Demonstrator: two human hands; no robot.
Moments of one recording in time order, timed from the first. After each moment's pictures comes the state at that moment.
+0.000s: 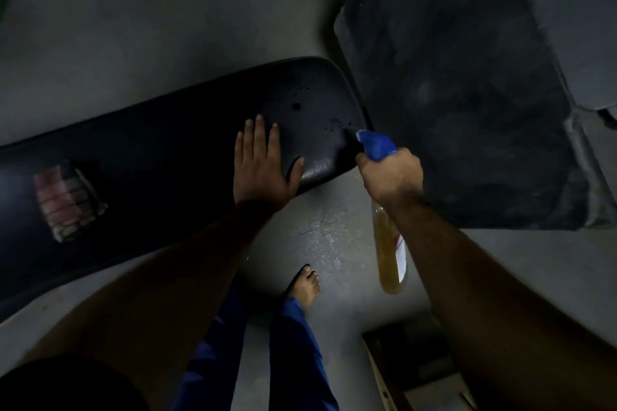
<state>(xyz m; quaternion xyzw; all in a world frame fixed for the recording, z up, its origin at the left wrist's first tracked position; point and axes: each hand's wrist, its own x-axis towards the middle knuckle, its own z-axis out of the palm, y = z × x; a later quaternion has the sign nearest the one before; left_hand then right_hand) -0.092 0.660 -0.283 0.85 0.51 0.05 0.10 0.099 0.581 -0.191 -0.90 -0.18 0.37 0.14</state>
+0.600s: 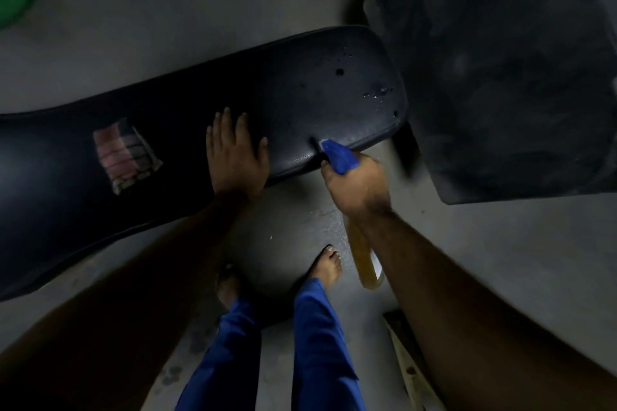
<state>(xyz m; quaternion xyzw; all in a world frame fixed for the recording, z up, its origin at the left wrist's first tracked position) -0.215 0.663 -0.281 0.80 0.57 0.13 0.09 -0.047 0.556 -0.197 -0.85 -0.26 0.40 0.20</state>
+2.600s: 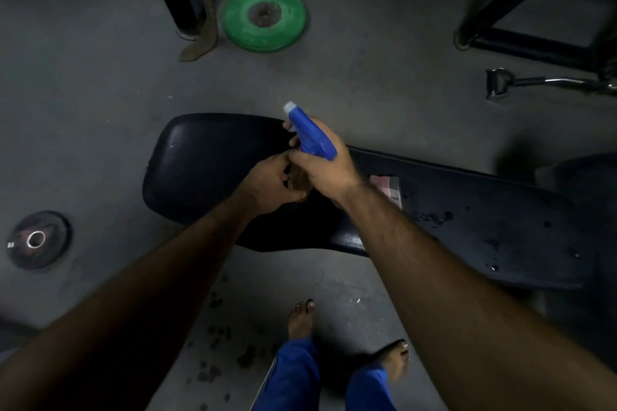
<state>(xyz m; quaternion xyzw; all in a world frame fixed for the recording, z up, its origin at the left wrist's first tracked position) -0.618 0.739 -0.113 0.63 0.61 0.17 0.45 -0.475 0.756 -0.060 -0.50 -0.52 0.59 0.35</state>
